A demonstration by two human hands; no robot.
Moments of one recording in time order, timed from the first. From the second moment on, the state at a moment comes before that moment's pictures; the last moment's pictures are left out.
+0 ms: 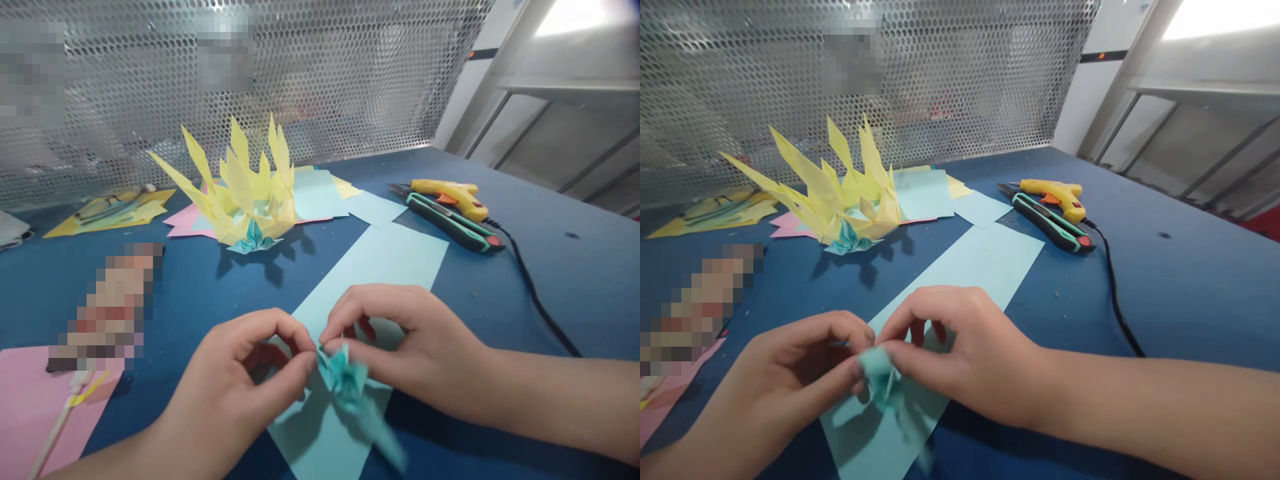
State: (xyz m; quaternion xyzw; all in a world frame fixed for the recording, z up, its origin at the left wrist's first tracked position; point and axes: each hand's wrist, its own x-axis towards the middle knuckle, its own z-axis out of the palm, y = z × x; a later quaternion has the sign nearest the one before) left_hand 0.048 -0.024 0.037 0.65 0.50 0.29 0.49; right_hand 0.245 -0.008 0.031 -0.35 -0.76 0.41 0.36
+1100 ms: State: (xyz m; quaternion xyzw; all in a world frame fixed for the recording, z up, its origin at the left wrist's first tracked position) left_hand 0.051 -0.031 0.035 0.66 0.51 0.38 0.40; right_hand 0.242 -0.008 0.030 -0.43 -0.66 0.52 0.32
